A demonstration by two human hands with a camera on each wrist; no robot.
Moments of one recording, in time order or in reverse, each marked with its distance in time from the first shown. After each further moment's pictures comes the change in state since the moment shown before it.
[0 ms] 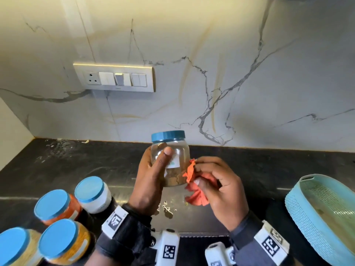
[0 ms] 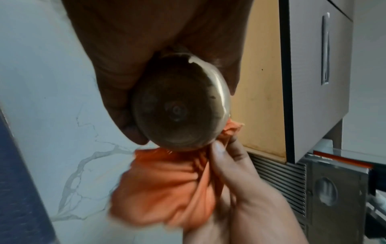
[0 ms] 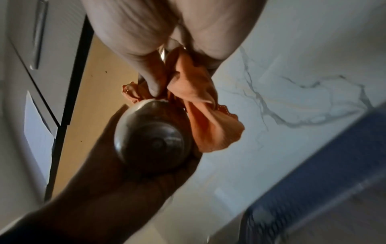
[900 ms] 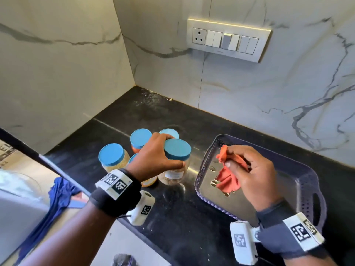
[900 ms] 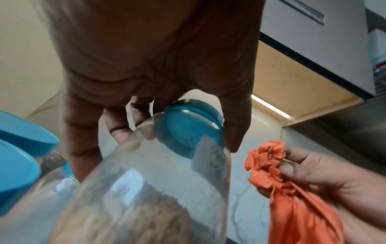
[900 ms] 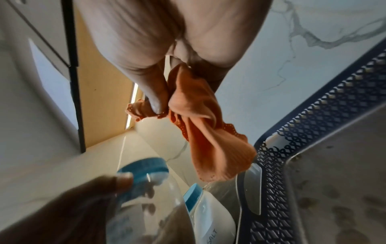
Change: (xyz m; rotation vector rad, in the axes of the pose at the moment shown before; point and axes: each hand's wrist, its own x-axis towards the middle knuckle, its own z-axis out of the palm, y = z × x) left_hand -0.084 0.039 -0.159 1.315 0.360 -0.231; right_hand 0.000 0.015 0.091 0.231 -0.337 0.134
